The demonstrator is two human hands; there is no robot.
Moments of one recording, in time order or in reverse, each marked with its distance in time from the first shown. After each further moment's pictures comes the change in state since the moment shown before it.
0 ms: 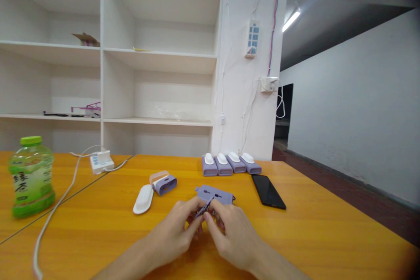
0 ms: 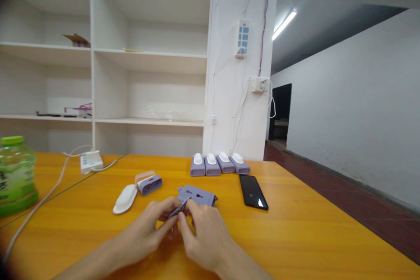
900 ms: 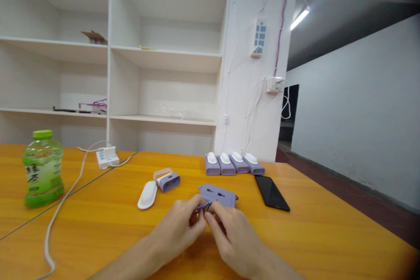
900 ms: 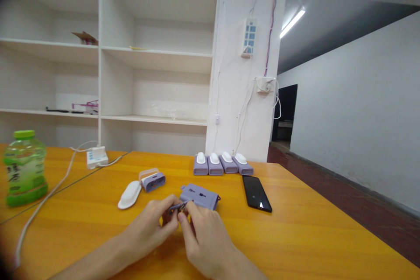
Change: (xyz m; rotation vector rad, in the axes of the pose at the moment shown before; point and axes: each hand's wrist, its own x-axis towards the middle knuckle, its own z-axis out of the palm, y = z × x) left_hand 0.003 -0.008 0.006 0.214 0.157 -0.012; right_hand -0.003 -0.008 0.003 0.078 -0.046 -0.014
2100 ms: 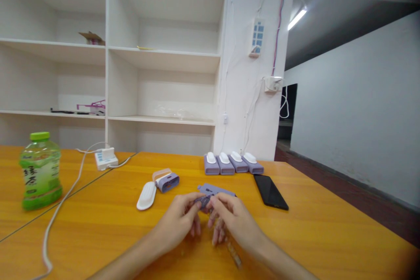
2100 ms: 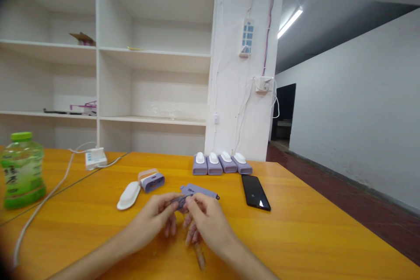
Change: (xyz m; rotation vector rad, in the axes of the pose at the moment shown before) left_hand 0.010 -0.011 0.005 -0.615 -0.114 -0.220; right_hand 0.017 0.019 0.004 0.833 -0.091 0.347
